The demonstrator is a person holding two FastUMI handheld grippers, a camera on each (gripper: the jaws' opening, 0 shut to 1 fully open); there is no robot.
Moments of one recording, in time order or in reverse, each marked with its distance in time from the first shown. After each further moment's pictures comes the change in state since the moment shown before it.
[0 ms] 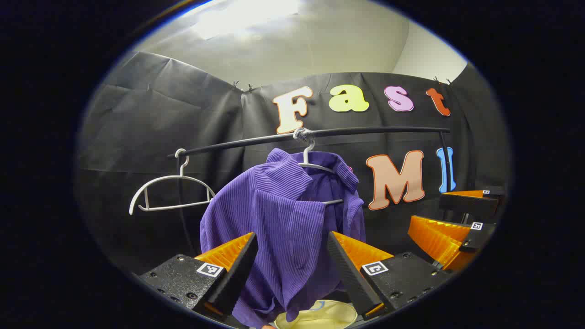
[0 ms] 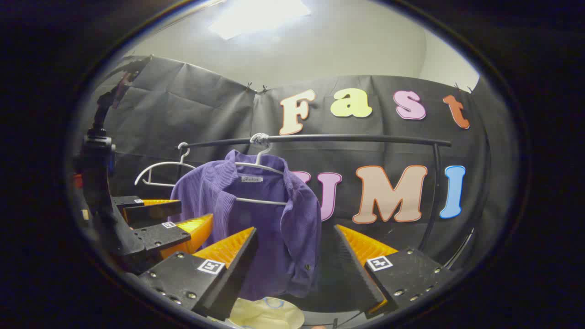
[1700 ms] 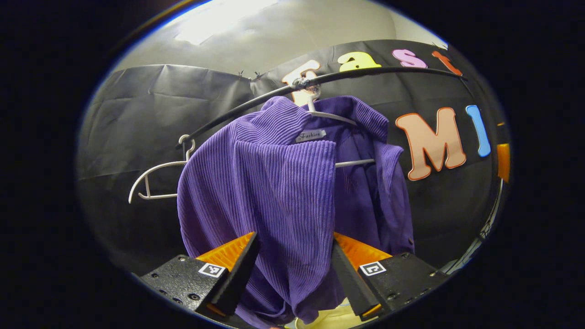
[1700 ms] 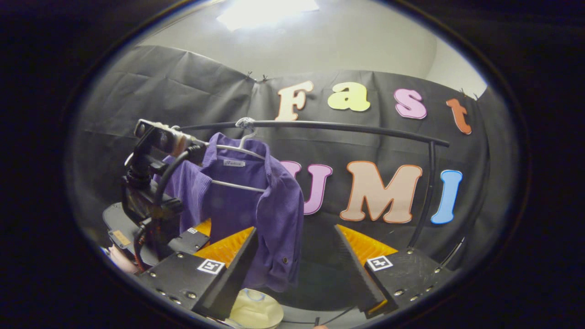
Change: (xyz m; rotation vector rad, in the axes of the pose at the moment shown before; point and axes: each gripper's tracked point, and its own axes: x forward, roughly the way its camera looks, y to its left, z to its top) left arm 0.067 0.014 -0.082 0.153 0.094 0.244; right arm 0.013 -0.050 -0.021 -0.086 0.056 -0.006
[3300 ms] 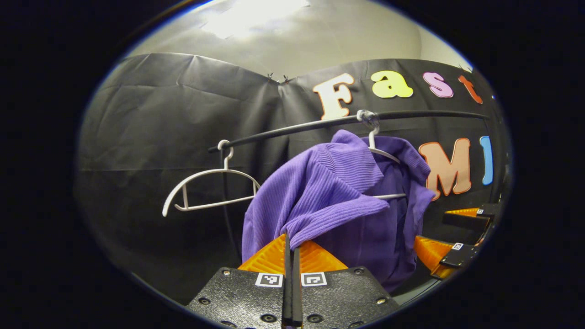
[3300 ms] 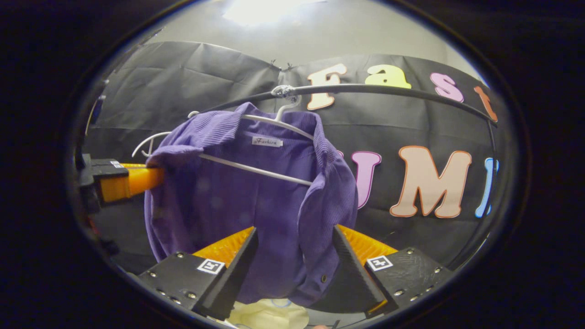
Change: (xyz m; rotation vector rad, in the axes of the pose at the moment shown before) left arm -0.028 0.104 0.052 -0.128 -0.031 0.042; right arm 0.097 0.099 -0.043 0.032 0.043 0.175
